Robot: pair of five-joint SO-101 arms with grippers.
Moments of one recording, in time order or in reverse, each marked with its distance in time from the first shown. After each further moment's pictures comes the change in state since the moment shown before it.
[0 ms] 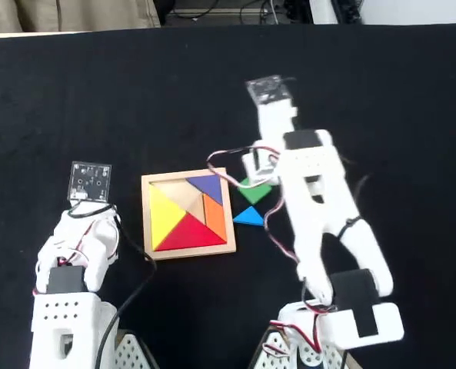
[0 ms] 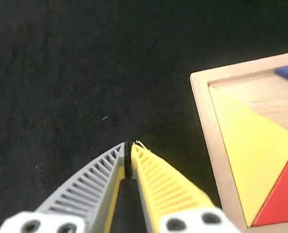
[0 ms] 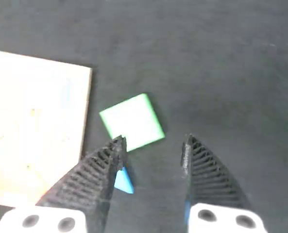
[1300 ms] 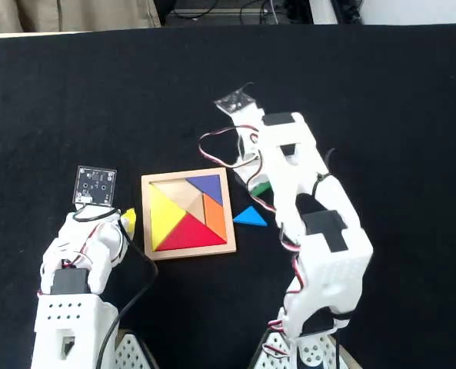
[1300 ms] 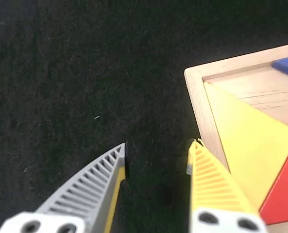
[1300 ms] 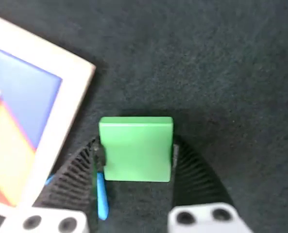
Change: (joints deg) left arm 1.1 -0.2 3.3 -3.3 0.0; right arm -0.6 24.4 -18.5 5.1 18.1
